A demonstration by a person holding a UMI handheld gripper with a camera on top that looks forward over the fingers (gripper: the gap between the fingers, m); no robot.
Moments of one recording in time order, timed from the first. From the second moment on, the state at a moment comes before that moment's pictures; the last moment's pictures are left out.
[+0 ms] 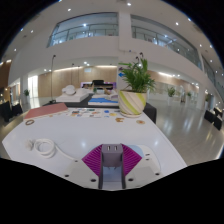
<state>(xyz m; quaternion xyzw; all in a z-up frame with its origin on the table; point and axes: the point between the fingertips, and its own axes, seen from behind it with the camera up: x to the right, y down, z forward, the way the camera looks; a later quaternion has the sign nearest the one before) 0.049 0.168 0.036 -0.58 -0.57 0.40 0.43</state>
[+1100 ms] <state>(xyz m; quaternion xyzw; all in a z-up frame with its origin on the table) 0.066 0.354 0.012 -0.65 -0.61 0.27 0.37</state>
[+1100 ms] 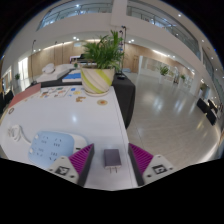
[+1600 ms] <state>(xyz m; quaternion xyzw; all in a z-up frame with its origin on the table) 0.315 0.317 0.199 -0.69 -0.60 0.26 0.32</state>
